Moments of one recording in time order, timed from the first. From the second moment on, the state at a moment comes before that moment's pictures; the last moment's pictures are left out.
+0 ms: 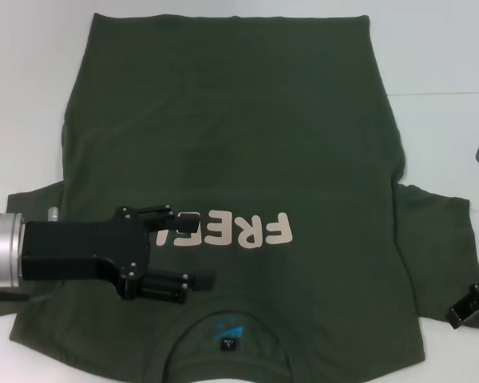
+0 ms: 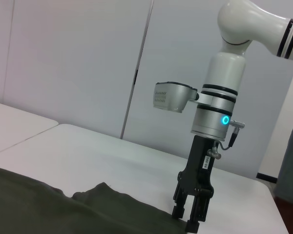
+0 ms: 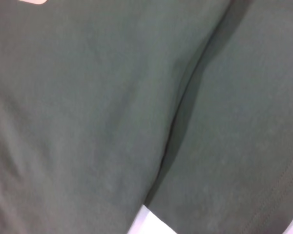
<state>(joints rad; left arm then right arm) -0.58 -2.12 0.58 0.78 2.14 1.83 -1.40 0.69 2.07 -0.89 -1.01 -2.93 -1.68 2.51</state>
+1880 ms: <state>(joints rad) -0.58 -2.12 0.58 0.78 2.13 1.83 -1.40 0.69 2.08 -0.91 -1.00 -2.93 -1.67 2.52</state>
